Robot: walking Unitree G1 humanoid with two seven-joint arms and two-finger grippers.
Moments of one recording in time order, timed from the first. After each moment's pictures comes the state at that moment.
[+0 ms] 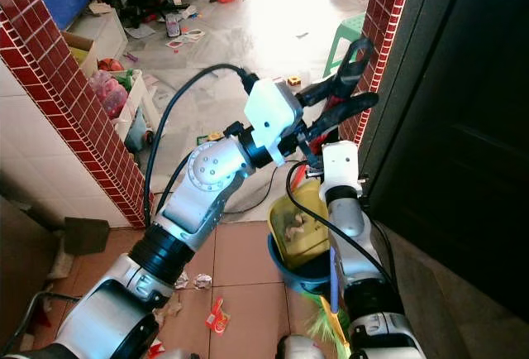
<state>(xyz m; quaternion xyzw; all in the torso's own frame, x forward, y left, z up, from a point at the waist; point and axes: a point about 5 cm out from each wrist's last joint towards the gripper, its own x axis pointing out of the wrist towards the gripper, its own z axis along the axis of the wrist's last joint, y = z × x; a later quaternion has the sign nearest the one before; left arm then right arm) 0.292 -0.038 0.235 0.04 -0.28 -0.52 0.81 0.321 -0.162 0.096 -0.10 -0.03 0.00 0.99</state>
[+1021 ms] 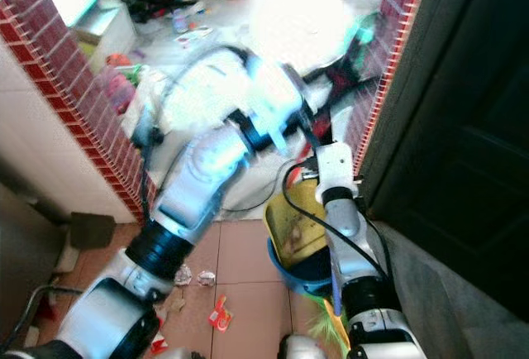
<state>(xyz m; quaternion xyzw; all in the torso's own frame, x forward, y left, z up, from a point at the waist) 0.296 -0.033 0.265 0.03 -0.31 -0.48 0.82 0.323 -0.158 0.090 -0.11 -0.02 0.01 0.99</state>
